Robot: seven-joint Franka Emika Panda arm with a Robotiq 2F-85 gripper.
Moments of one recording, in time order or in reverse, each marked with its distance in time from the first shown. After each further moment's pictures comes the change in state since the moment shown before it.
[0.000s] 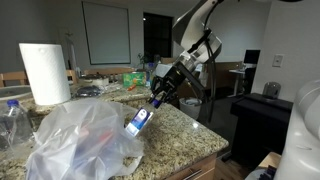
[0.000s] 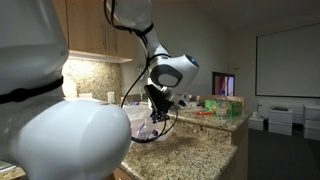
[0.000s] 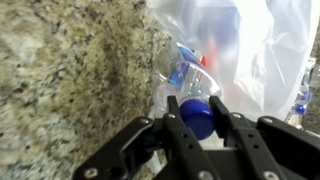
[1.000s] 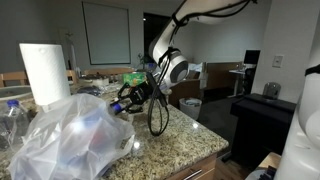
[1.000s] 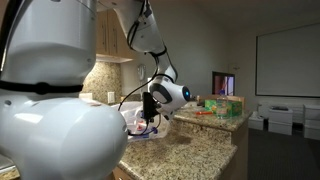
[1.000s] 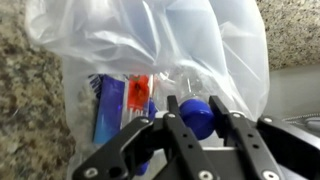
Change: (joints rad) arm -0.134 0.389 0.265 0.244 0.619 -0.207 -0.231
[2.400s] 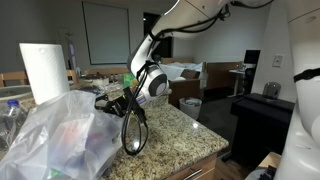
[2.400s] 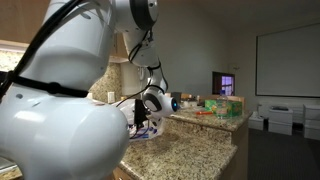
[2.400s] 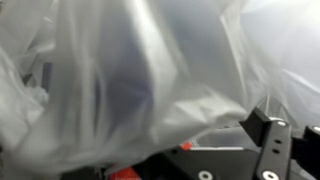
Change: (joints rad) arm 0.057 0.220 0.093 0.163 0.062 -0.019 -0.018
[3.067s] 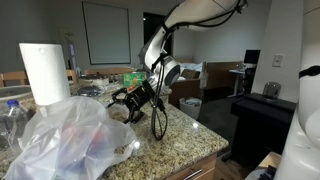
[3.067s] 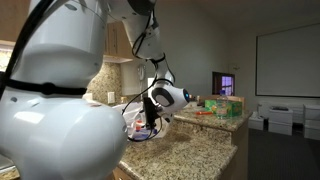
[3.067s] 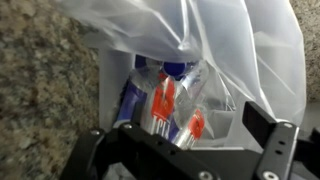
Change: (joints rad) arm -0.061 -0.120 -0.075 -0.073 -0.230 -0.002 0.003
